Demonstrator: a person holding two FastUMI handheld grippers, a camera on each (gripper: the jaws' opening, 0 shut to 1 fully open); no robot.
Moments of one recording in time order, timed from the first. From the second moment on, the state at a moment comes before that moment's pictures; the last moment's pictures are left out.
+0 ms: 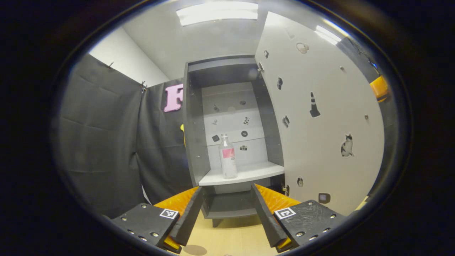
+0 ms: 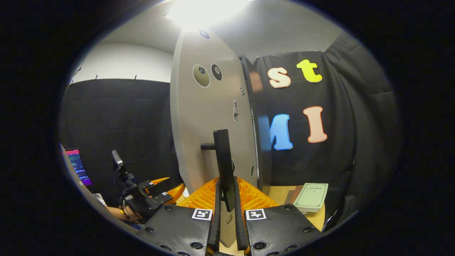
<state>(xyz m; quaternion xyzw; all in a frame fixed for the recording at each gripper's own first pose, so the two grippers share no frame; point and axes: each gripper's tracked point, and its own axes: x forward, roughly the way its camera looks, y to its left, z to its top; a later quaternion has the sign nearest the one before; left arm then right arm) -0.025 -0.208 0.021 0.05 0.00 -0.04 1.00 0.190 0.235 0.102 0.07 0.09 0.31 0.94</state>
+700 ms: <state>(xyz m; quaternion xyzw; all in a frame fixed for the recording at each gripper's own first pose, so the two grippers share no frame) 0.115 -0.223 0.060 0.01 0.01 -0.10 1.00 0.251 0.094 0.067 0.03 0.07 0.04 1.00</state>
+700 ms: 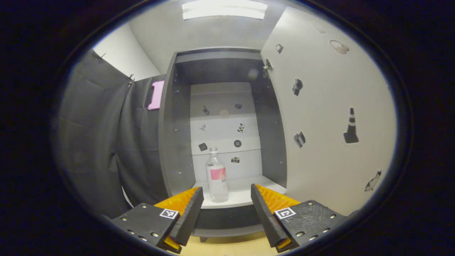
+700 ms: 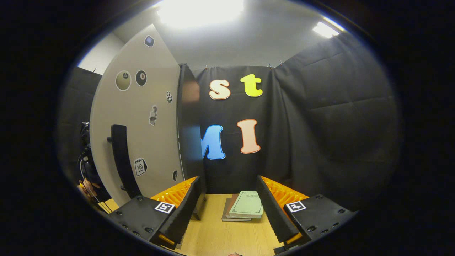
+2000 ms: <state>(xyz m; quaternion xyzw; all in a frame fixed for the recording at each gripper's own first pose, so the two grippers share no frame) 0.316 -0.217 -0.010 0.01 0.06 -0.13 0.99 0.289 0.058 0.003 0.09 0.12 -0.12 0.98</state>
